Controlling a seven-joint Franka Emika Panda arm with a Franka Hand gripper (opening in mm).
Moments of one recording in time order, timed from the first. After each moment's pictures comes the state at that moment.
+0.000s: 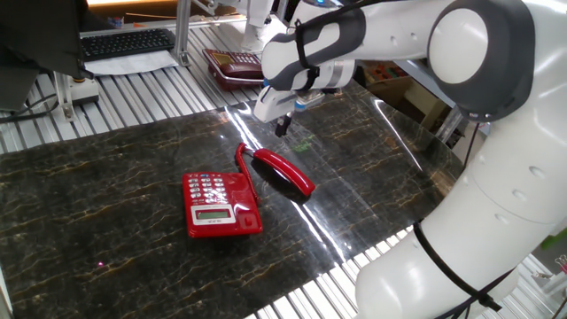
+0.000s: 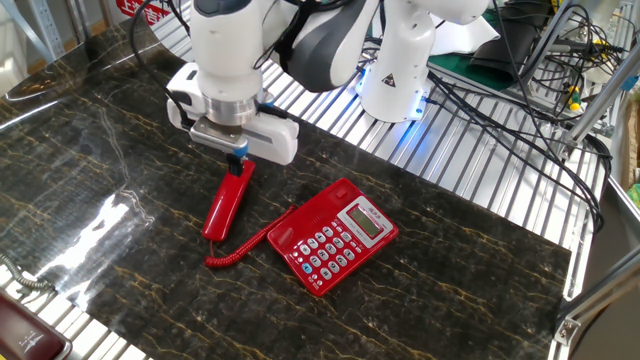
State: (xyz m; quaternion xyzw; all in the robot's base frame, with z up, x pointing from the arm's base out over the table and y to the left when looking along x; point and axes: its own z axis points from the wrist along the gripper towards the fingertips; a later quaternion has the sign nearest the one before) arm 0.500 -0.105 0.200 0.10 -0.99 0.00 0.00
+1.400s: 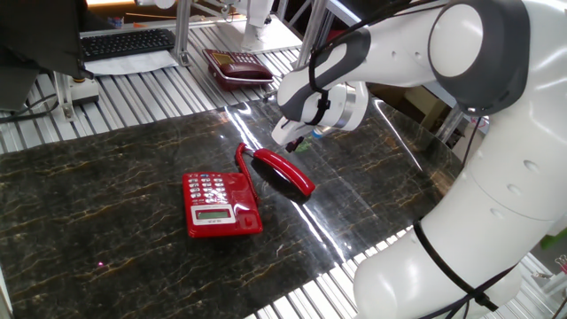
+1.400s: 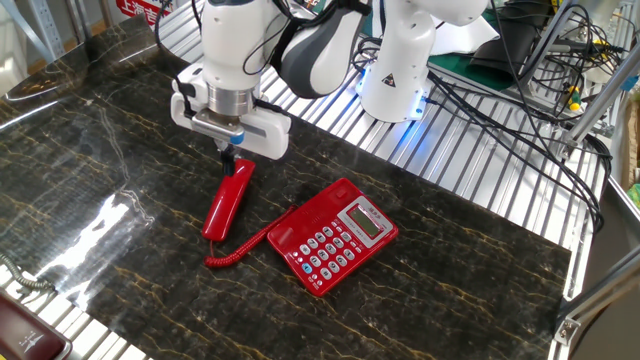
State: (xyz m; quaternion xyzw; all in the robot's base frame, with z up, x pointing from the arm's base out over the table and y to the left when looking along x) arm 0.472 -0.139 0.153 0.10 -0.99 -0.01 -0.08
